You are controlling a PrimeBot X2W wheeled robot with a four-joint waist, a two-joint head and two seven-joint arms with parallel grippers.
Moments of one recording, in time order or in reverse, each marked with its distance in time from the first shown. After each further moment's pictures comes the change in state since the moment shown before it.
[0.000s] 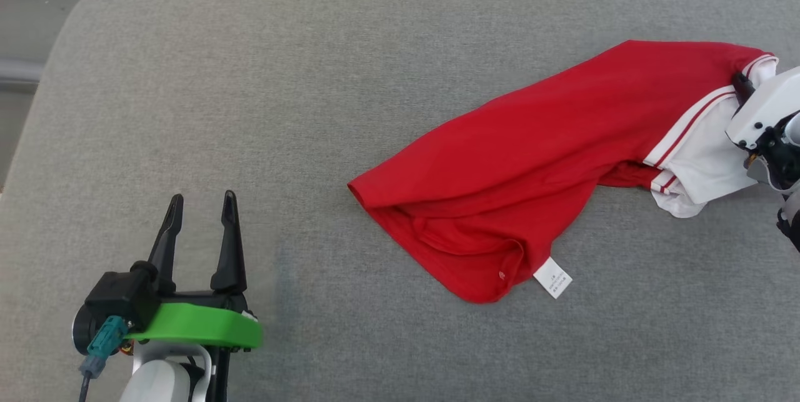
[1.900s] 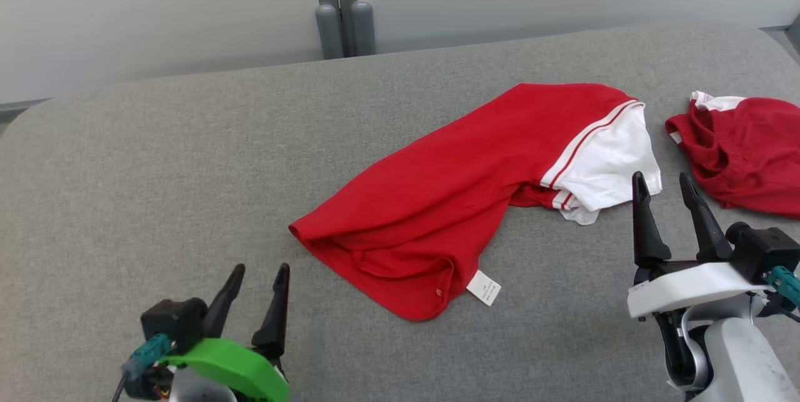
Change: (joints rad) left arm 0.105 0.023 -0.080 0.023 -0.093 -0.068 0.173; right arm 0.817 0.331 -0.399 -0.958 -0.619 0.000 -0.334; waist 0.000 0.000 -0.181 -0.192
